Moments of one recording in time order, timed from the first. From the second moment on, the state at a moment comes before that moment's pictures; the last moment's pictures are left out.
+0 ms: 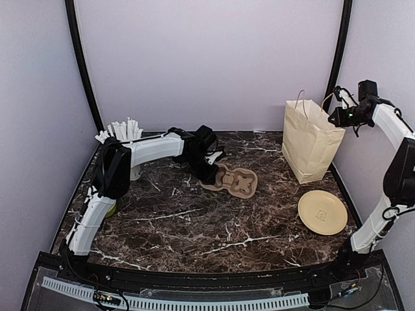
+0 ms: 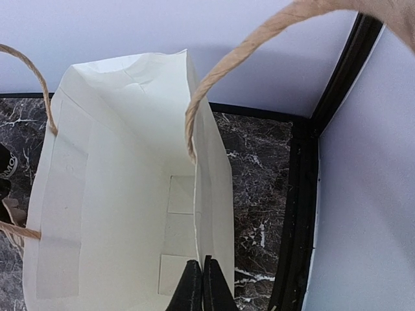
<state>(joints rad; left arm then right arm) -0.72 2.48 2.16 -0.85 0.22 -0.07 -0.23 1.63 1.61 -0.71 -0.43 -0.26</state>
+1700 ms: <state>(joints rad) -0.73 1.91 1.52 -0.86 0.13 0.31 -0.23 1.53 1.49 -0.68 -0.55 -0.32</state>
